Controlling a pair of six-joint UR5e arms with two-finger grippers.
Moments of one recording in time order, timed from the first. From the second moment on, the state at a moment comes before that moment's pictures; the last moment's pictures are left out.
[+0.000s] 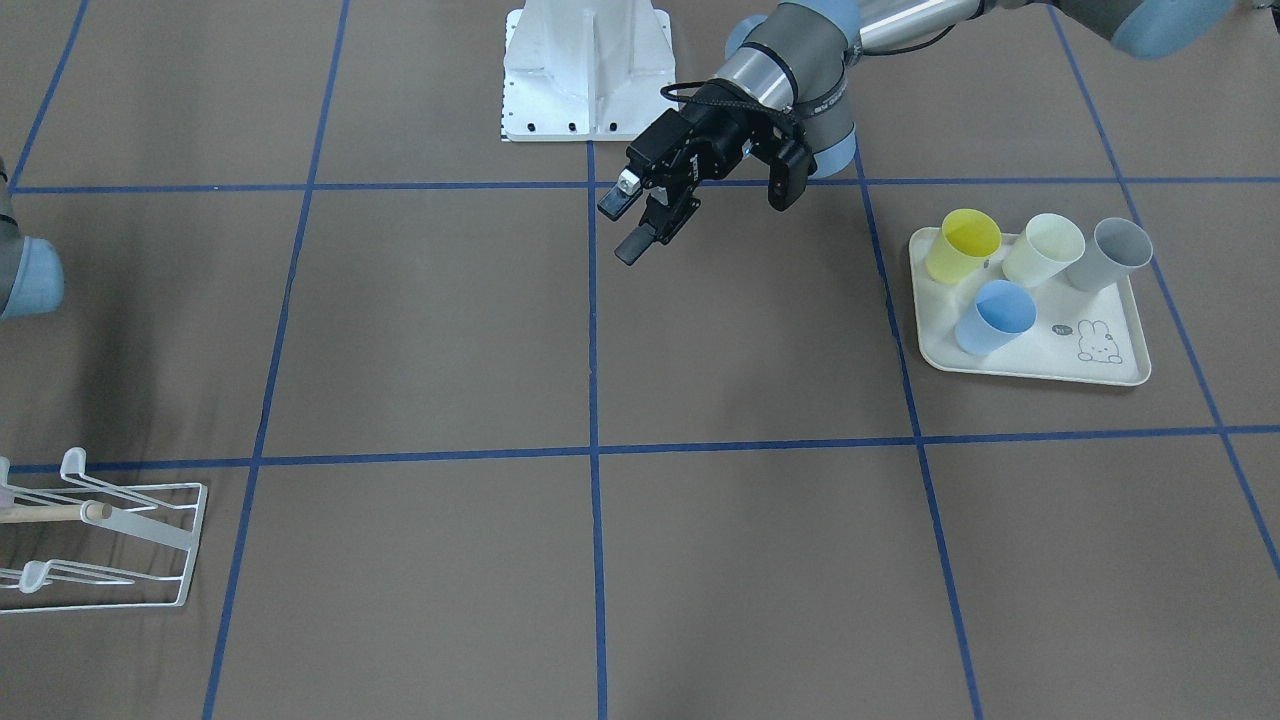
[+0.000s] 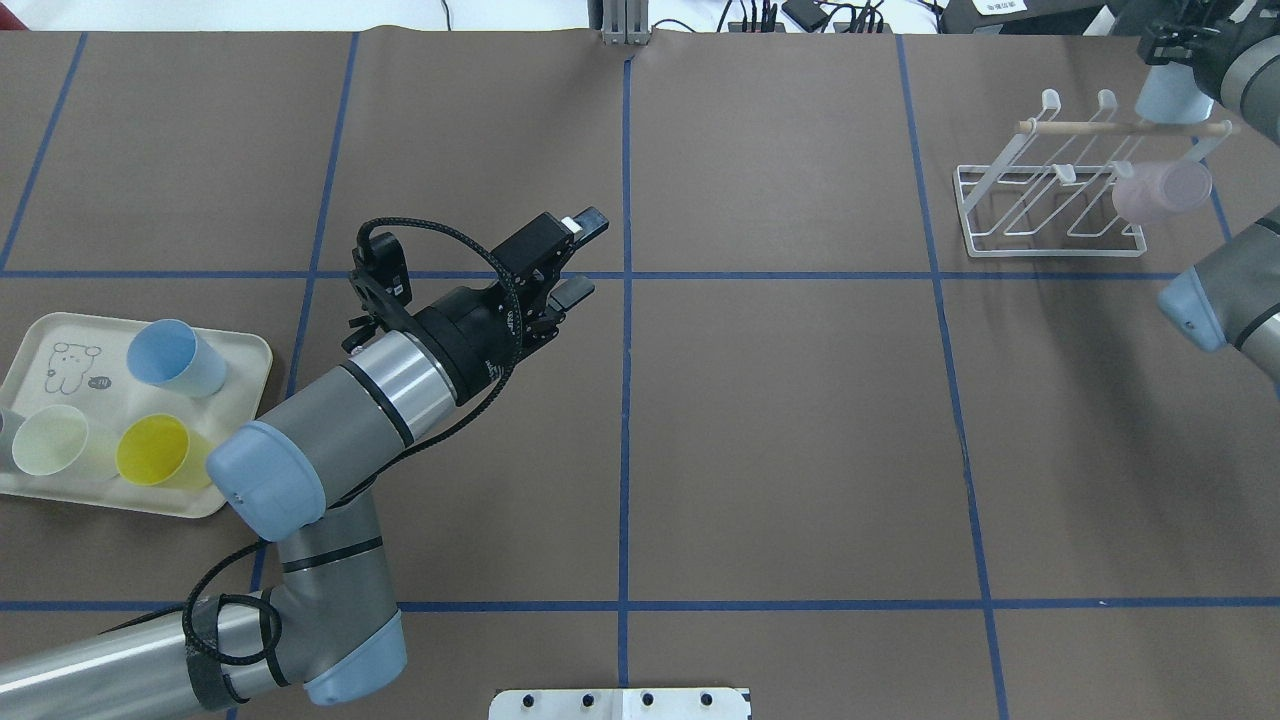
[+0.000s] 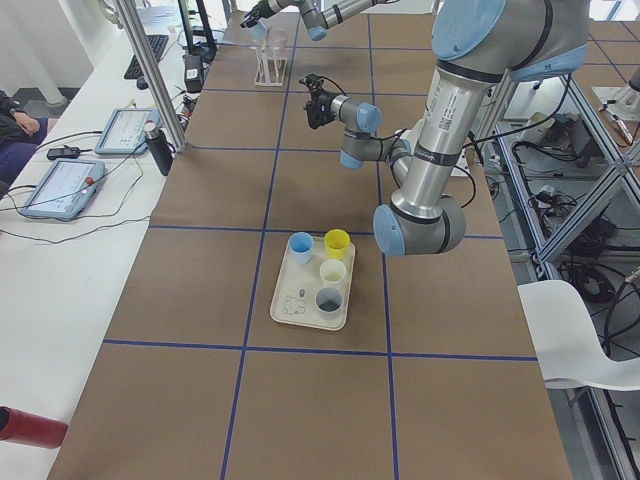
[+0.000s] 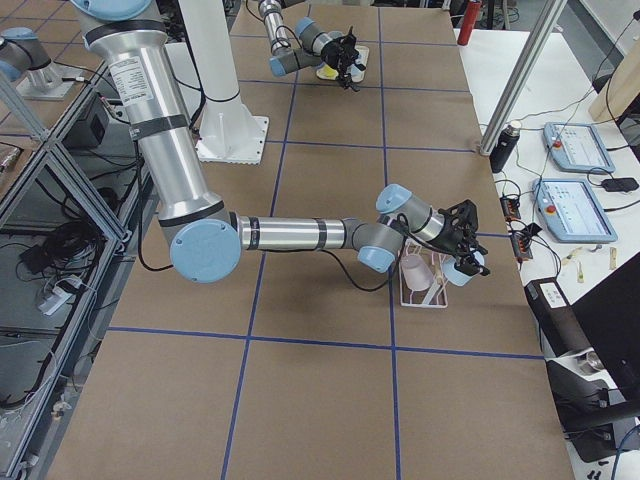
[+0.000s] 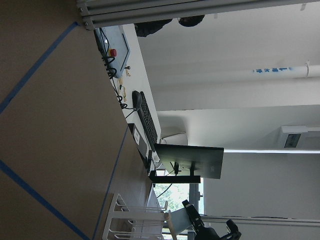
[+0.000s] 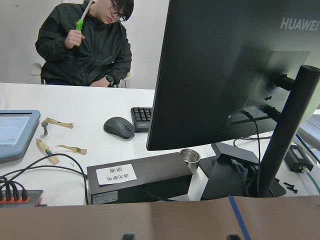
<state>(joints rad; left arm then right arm) -0.38 -2.09 -1.62 -2.98 -1.13 -1.92 1.14 -1.26 1.21 -0.48 1.40 0.85</state>
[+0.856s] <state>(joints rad) -0.38 -2.06 -1.66 -2.97 -1.13 -1.89 1.20 -1.26 1.25 -0.42 1.53 0.87</state>
